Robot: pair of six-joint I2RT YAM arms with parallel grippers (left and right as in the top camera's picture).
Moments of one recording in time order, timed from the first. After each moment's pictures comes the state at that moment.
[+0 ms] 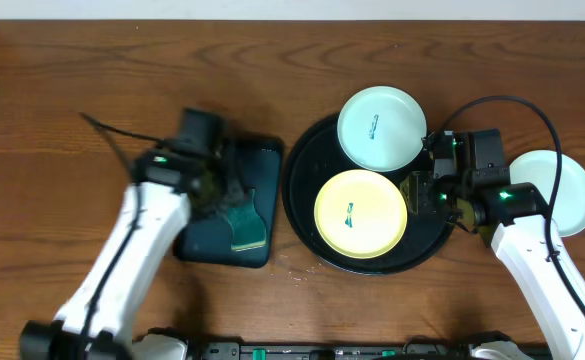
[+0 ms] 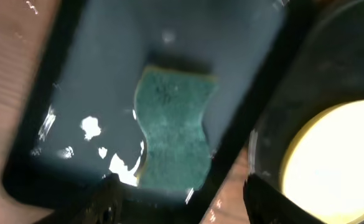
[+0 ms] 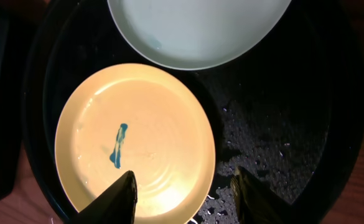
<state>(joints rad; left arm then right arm) -0.25 1.42 1.07 -0.97 0.09 -0.62 0.18 1.29 0.89 -0.68 -0.22 0.16</state>
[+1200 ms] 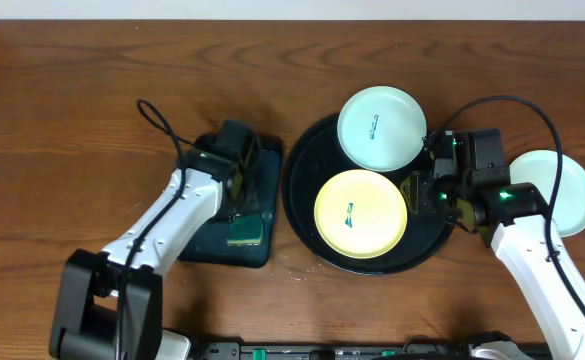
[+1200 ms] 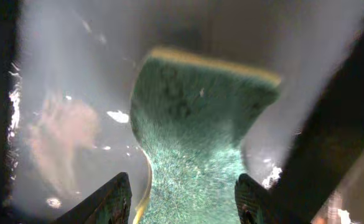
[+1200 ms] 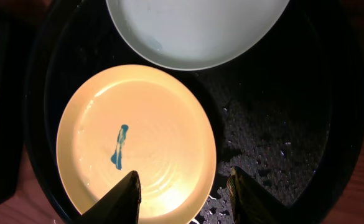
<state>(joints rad) -0.34 1.62 0.98 -0.82 -0.02 -0.56 0.18 1.29 0.90 -0.68 -0.22 0.17</state>
